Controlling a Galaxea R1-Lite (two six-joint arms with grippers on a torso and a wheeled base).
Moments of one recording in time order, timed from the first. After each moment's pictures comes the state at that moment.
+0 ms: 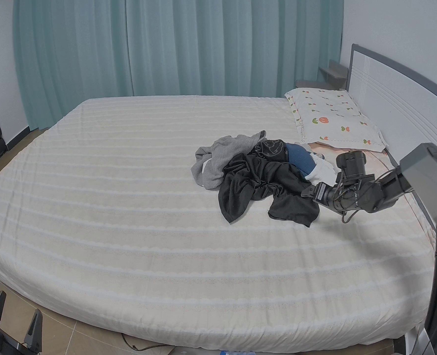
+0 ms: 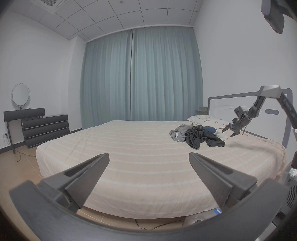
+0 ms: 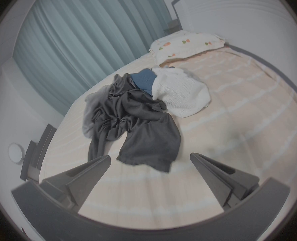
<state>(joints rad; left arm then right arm) 0.00 0.02 -0.02 0.02 0.02 0.01 0.18 2.30 -1.34 -0.32 0.01 0.54</state>
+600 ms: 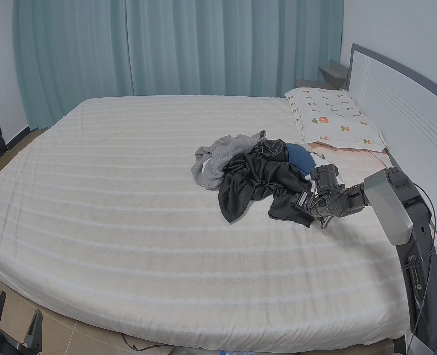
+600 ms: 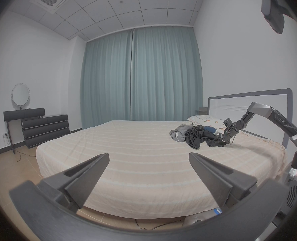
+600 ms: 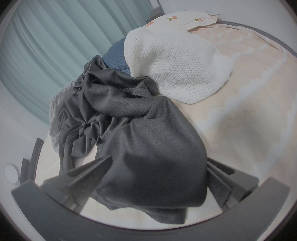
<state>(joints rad) 0.00 0.02 -0.02 0.02 0.02 0.01 0.20 2.68 -1.82 -0.15 -0.07 0.68</state>
